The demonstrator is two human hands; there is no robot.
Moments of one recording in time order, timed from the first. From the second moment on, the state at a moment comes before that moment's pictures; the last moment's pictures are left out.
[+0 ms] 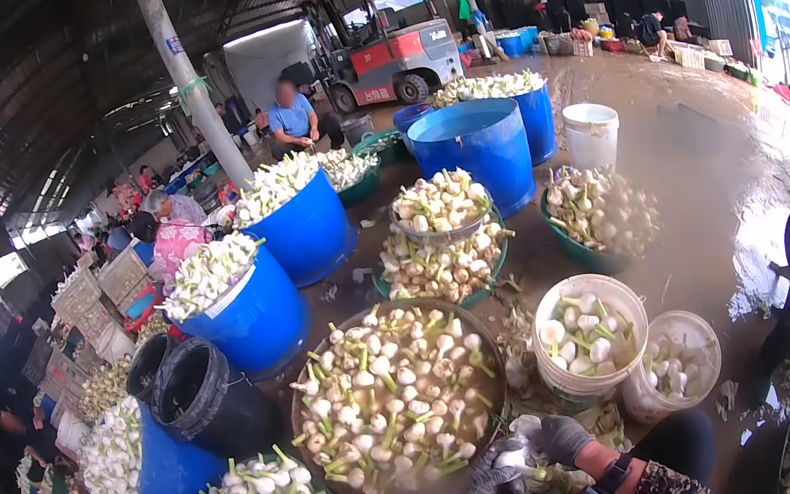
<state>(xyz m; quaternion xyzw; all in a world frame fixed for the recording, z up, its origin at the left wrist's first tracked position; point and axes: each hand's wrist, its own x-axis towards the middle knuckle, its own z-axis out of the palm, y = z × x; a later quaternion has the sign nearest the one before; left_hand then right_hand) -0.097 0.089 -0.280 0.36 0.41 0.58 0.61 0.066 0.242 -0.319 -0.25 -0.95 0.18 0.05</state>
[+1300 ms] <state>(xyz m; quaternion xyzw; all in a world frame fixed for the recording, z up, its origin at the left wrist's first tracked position) -0.153 0.119 -0.271 0.23 0.63 0.66 0.35 -0.014 0.236 -0.250 -0.31 -0.84 0.43 0.12</state>
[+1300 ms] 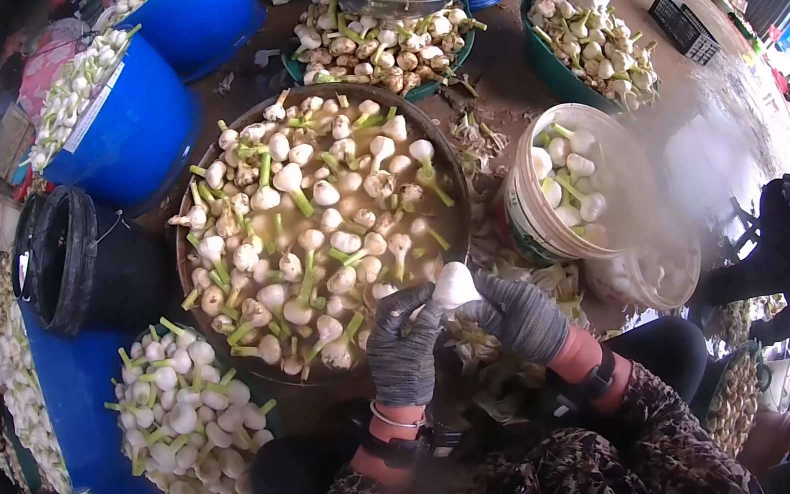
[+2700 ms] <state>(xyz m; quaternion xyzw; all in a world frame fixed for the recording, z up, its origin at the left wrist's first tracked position) -0.167 0.128 -0.343 0.16 0.65 0.59 0.44 -0.073 0.330 -0.335 -0.45 -0.53 0.67 0.26</state>
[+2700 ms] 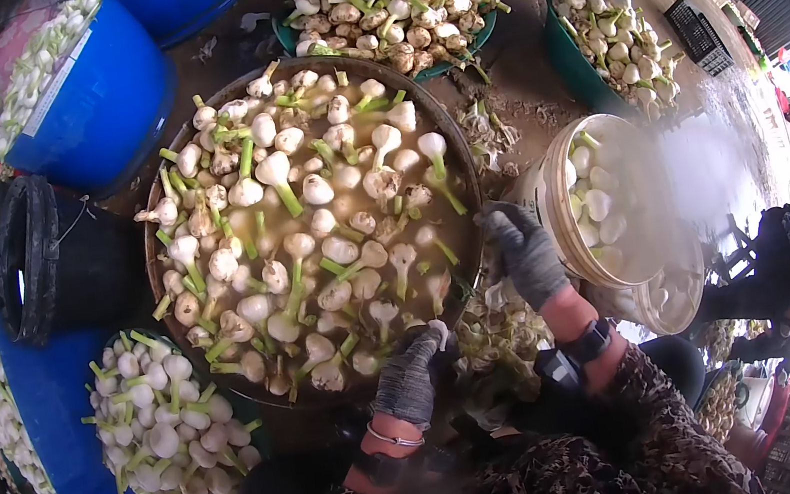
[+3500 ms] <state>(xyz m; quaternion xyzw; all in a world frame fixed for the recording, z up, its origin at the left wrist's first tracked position) -0.130 0.138 -0.296 0.01 0.33 0.72 0.61 -0.008 0.257 -0.280 -0.29 -0.88 0.27 0.25</state>
